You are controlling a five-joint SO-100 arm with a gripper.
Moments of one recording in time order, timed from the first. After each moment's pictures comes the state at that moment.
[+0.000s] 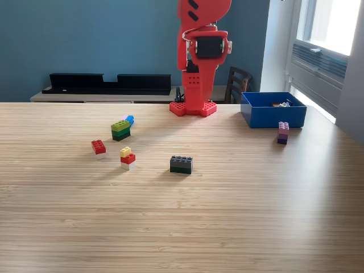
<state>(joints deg) 0.4 74.4 50.1 99.1 6.5</state>
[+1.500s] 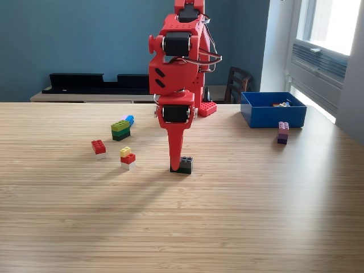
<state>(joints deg) 6.6 59.4 64.0 74.4 -1.0</state>
